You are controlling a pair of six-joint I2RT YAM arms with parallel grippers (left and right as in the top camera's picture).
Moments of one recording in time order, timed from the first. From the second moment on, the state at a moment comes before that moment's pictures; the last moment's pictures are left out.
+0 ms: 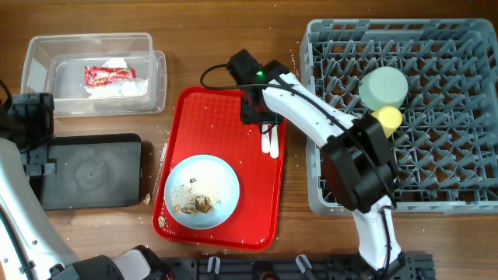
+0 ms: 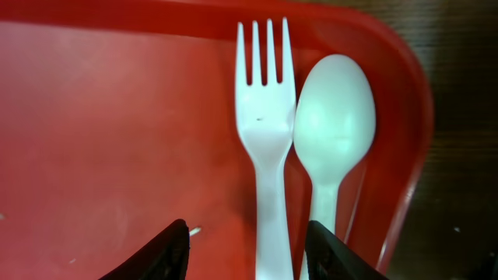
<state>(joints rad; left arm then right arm) 0.56 1.43 1.57 -1.35 0.06 -1.05 0.62 2.20 1.74 -1.01 0.08 0.65</state>
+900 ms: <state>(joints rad) 0.56 1.43 1.57 -1.35 0.06 -1.05 0.62 2.26 1.74 -0.98 0.09 0.62</state>
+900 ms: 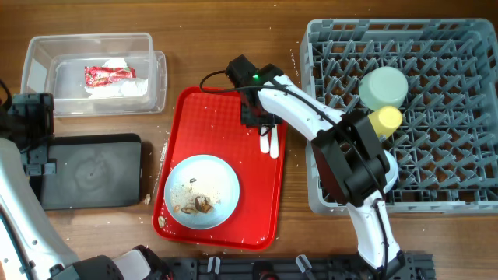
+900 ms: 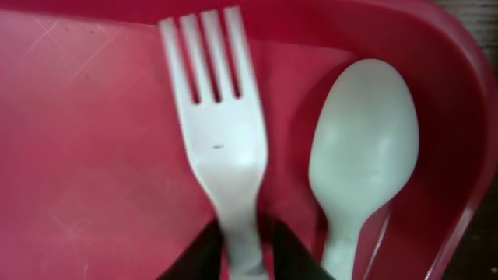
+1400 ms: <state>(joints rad) 0.56 1.43 1.57 -1.35 0.06 -1.05 0.56 2.21 1.78 -1.06 0.07 0.58</state>
